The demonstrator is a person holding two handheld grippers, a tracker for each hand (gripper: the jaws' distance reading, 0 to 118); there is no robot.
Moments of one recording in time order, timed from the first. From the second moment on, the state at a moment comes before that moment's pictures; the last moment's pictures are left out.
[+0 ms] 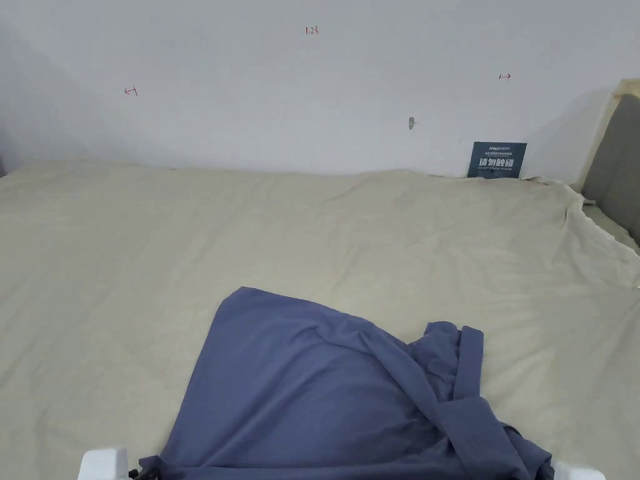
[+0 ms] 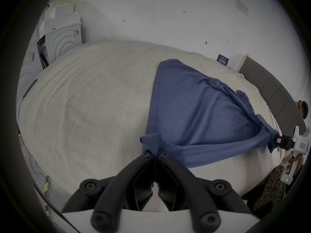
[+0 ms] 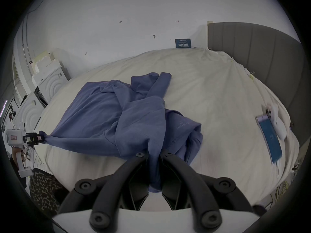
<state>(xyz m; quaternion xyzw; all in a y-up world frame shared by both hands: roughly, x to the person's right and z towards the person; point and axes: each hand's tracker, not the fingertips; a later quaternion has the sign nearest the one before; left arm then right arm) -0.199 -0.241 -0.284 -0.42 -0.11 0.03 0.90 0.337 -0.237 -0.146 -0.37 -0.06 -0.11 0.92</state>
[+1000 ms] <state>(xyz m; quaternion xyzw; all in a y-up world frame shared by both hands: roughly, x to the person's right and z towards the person) -0.177 -0.126 -0.263 -0.30 -0.11 0.07 0.95 0.322 -0.104 -0.112 -0.24 -0.11 -0.05 0.96</state>
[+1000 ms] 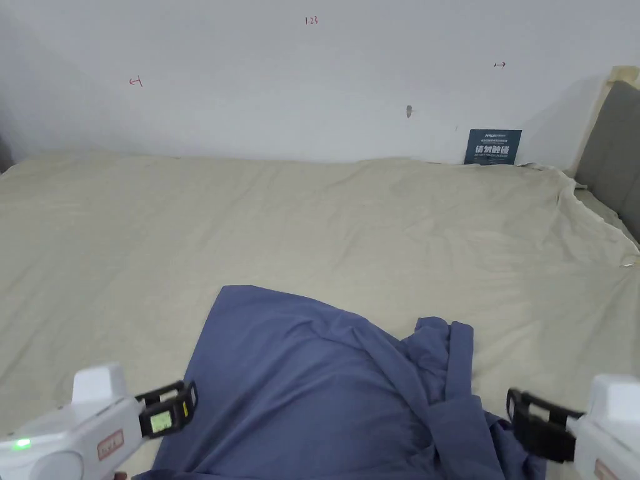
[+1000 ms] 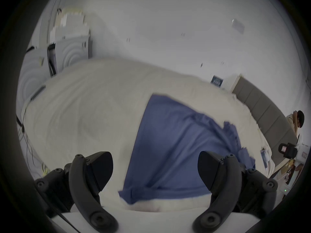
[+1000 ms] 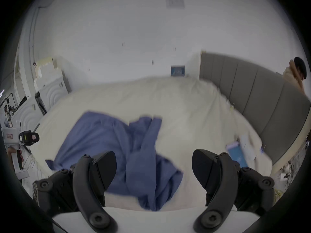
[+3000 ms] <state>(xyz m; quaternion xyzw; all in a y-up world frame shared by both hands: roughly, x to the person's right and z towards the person) -0.072 -0.229 -0.659 -0.49 -0.09 -0.02 0.87 0.358 -0.141 -0.256 -0.24 -0.18 -0.01 0.95</state>
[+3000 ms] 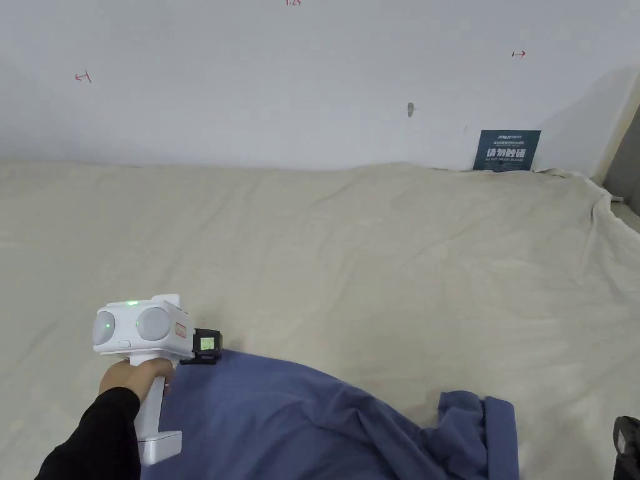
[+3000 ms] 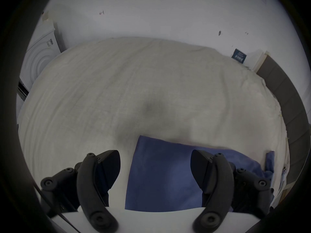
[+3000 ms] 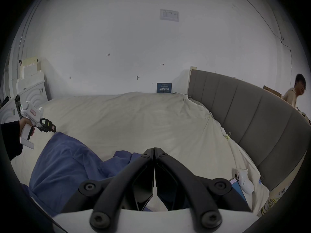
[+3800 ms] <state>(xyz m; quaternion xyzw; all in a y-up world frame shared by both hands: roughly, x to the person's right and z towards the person) -0.072 -0.162 -0.556 -0.43 -0.17 -0.01 0.89 0.365 -0.230 -0.329 -0.44 -0.13 -0.11 0.88</state>
